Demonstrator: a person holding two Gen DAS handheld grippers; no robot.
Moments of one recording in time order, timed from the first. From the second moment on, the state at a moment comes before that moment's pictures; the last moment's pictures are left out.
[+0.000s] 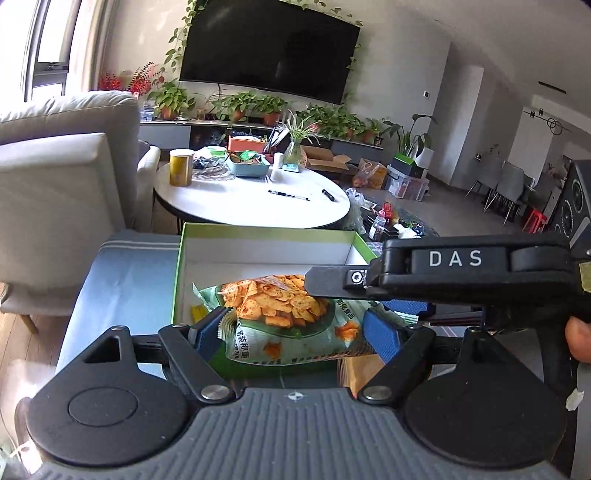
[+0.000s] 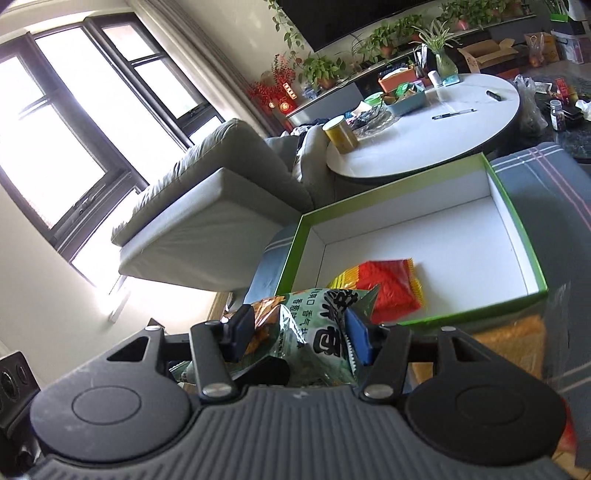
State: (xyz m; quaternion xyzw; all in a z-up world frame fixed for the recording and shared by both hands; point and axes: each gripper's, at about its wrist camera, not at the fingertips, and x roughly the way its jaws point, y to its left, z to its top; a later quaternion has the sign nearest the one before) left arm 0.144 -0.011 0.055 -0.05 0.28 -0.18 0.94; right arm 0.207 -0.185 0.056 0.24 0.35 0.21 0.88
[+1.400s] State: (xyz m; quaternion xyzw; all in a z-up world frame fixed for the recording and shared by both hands) left arm 0.218 -0.004 0.015 -0.06 0.30 -0.16 0.94; right arm 0.271 -0.228 0.038 0.26 0.35 0.16 0.89
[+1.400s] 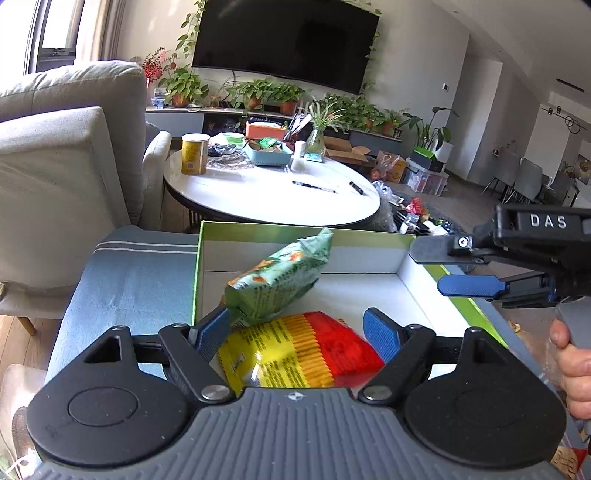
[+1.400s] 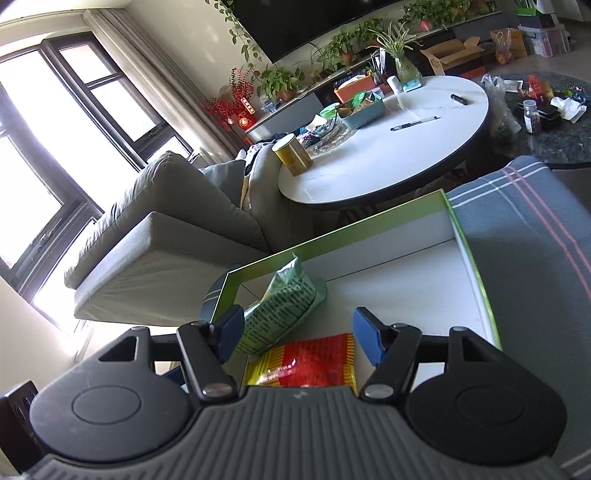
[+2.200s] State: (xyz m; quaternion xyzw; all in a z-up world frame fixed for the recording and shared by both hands) left arm 0.140 -0.074 0.005 -0.01 0.32 -0.24 0.91; right arm 0.168 -0.272 0.023 0.20 0.32 0.11 0.92
